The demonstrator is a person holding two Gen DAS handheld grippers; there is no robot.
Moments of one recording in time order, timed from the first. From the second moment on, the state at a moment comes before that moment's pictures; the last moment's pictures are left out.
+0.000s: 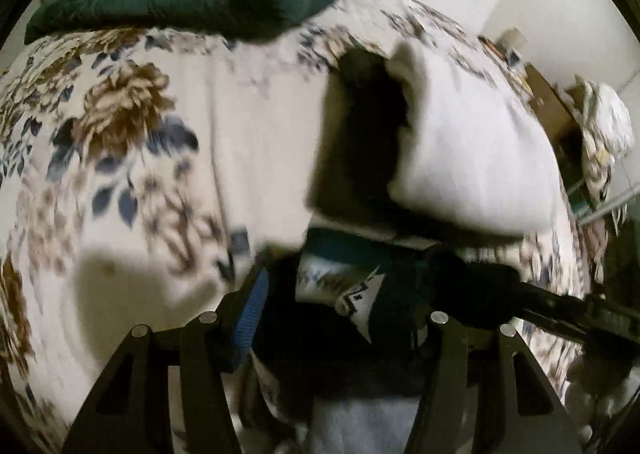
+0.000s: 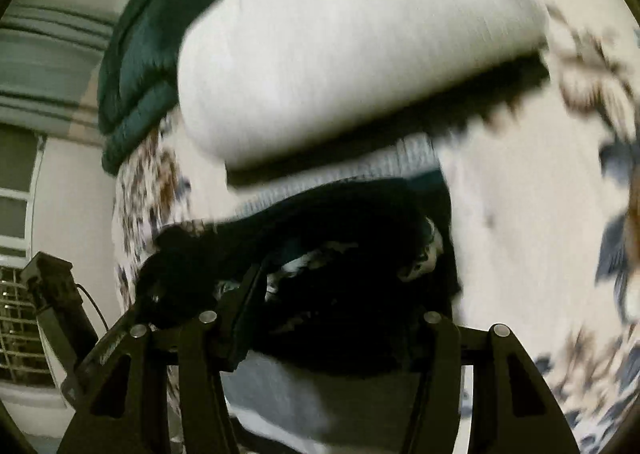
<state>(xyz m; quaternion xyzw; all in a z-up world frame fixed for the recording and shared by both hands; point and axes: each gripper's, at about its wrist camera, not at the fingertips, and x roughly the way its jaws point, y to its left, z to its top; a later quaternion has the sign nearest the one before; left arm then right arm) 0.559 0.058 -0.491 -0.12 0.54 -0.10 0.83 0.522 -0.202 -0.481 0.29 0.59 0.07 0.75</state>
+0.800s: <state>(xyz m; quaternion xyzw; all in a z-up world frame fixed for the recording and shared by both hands) 0.346 0.091 -0.587 -0.43 0.57 -0.11 0.69 0.474 -0.271 -0.528 0.32 0.67 0.08 0.66</state>
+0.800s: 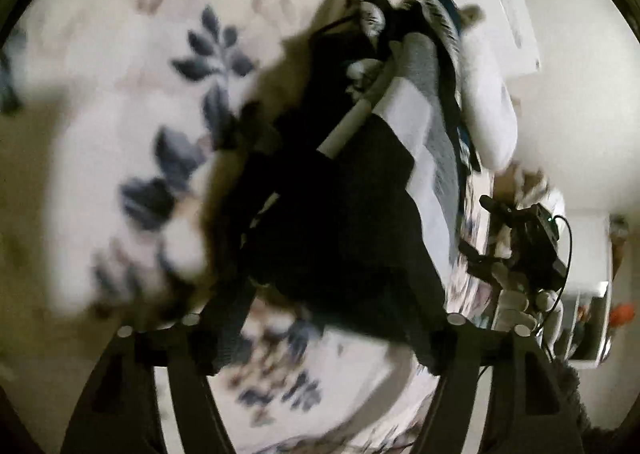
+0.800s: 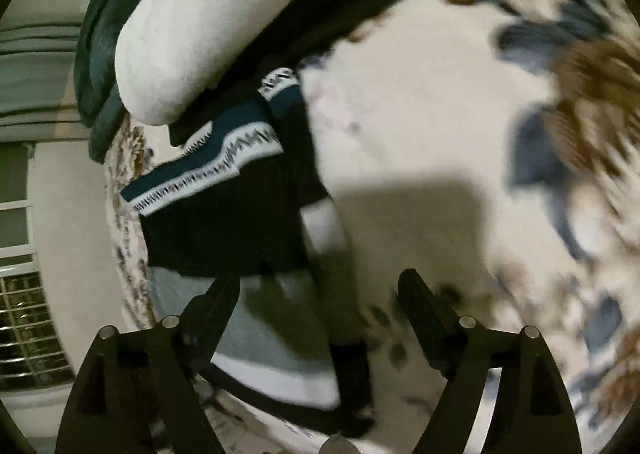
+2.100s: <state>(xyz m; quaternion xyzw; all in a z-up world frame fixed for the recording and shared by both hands) 0.371 0.126 -0.541 -0.51 0.46 -0.07 0.72 0.506 -0.228 -0.564 0.40 0.64 0.18 0.63</state>
